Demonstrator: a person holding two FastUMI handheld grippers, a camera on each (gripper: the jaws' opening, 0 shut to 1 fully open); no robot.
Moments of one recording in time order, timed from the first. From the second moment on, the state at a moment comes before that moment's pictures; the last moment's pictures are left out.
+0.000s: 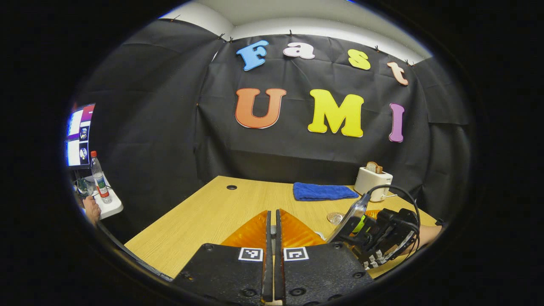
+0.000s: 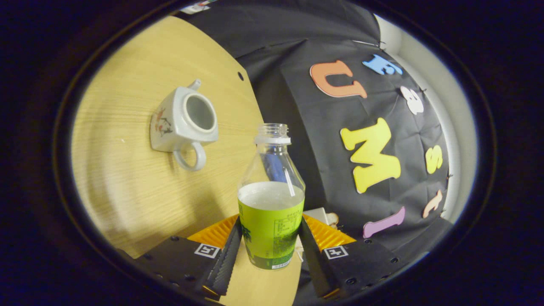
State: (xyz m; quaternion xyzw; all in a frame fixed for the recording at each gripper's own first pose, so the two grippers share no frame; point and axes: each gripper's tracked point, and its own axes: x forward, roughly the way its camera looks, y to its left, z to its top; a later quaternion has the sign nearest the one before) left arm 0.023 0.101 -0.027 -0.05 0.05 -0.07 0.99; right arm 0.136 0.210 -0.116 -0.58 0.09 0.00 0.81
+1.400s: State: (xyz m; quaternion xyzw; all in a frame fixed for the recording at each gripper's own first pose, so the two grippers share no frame) left arm 0.025 0.093 -0.034 -0.04 0.05 -0.10 0.99; right arm 0.144 0.229 -0.066 -0.81 -0.07 -0.08 0.57
